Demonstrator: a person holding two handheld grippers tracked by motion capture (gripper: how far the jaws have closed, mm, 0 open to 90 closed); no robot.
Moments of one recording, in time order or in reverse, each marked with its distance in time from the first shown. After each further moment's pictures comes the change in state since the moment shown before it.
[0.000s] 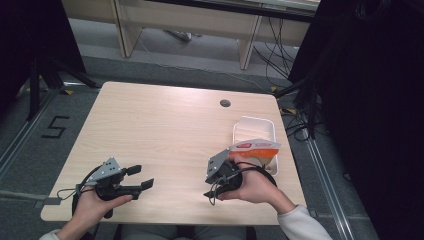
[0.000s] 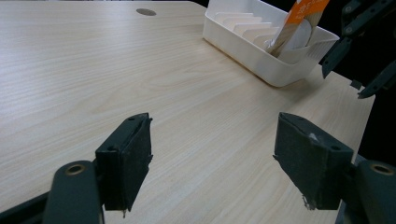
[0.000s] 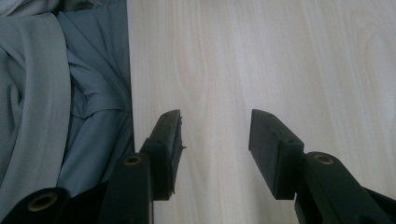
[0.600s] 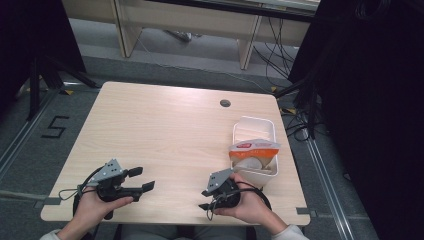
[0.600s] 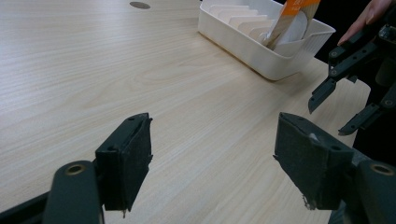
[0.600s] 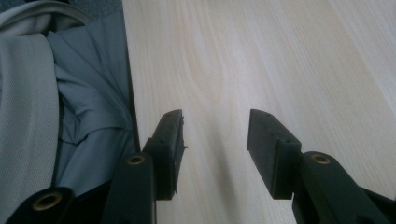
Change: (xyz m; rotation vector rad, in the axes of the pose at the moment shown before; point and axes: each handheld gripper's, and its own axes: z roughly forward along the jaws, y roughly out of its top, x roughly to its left) left arm -0.001 -0.003 0.001 0.025 -0.017 0.012; right arm 0.023 -0.033 0.043 -0.137 -0.027 0.072
